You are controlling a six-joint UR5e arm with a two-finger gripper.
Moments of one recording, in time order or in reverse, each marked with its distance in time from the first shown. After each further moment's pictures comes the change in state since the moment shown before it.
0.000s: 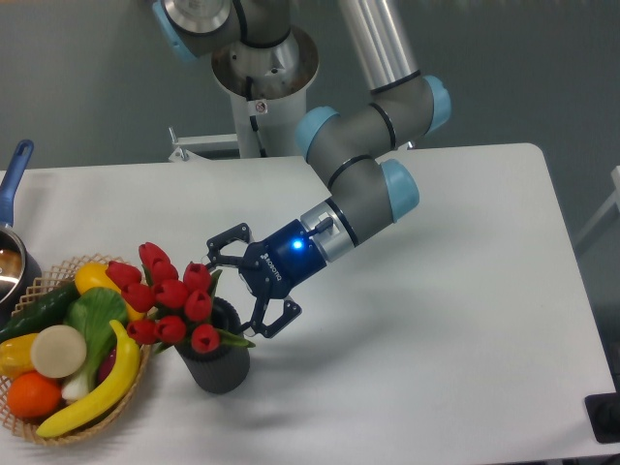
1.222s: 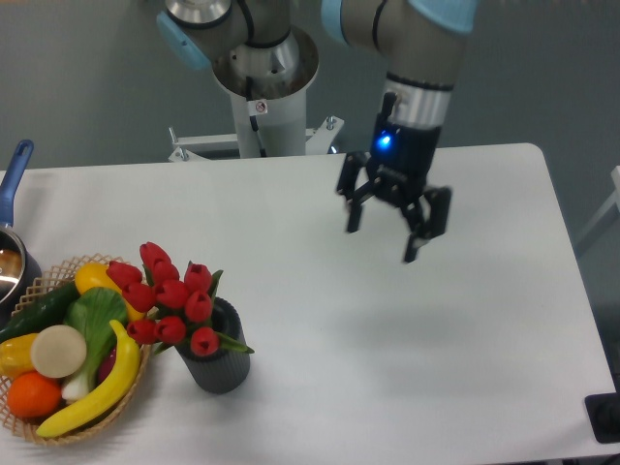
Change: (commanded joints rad) arm 0.163 0.313 0.144 -0.066 0.921 0.057
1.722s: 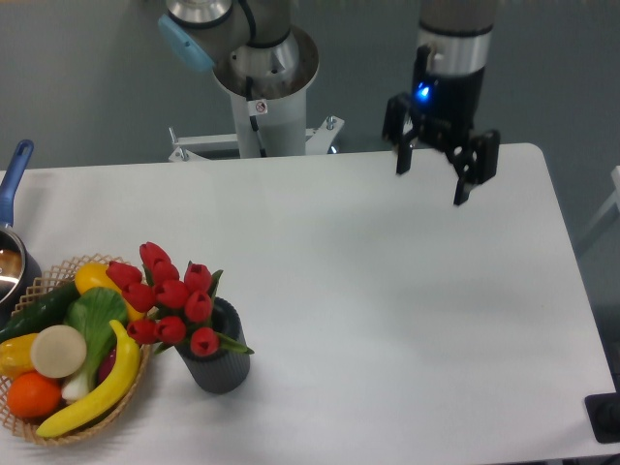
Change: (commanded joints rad) arm 0.078 0.021 0.215 -0.465 0.103 0.222
